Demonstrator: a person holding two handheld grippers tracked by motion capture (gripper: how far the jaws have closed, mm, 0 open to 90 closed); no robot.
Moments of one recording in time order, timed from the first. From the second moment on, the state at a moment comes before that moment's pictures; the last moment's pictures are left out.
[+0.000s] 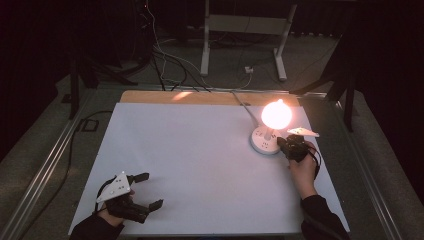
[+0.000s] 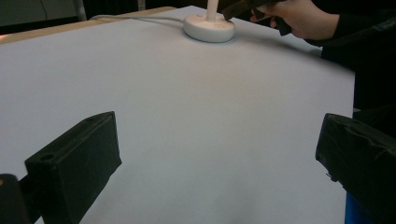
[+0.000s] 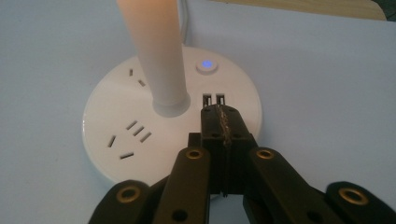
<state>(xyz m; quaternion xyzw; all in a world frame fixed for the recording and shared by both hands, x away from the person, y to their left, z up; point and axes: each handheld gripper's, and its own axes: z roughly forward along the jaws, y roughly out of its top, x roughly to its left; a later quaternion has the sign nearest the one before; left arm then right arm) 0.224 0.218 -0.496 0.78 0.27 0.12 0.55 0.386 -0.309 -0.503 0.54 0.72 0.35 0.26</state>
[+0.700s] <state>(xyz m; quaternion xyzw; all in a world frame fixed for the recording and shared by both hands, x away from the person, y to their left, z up) 0.224 0.218 -0.496 0.78 0.27 0.12 0.55 0.377 -0.313 -0.477 0.53 0.70 0.38 0.28</state>
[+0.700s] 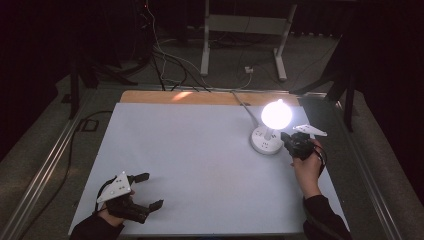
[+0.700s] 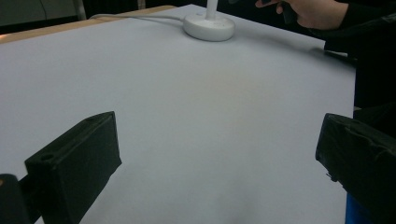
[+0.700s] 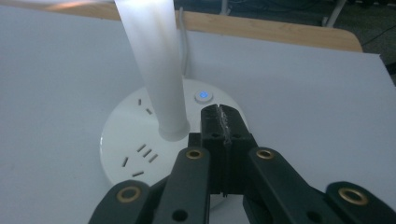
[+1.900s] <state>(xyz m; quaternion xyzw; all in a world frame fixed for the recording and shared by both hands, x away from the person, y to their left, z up) 0.224 0.218 -0.496 0.78 0.27 0.12 0.55 0.384 -0.306 -0.502 0.53 0.72 0.35 0.26</state>
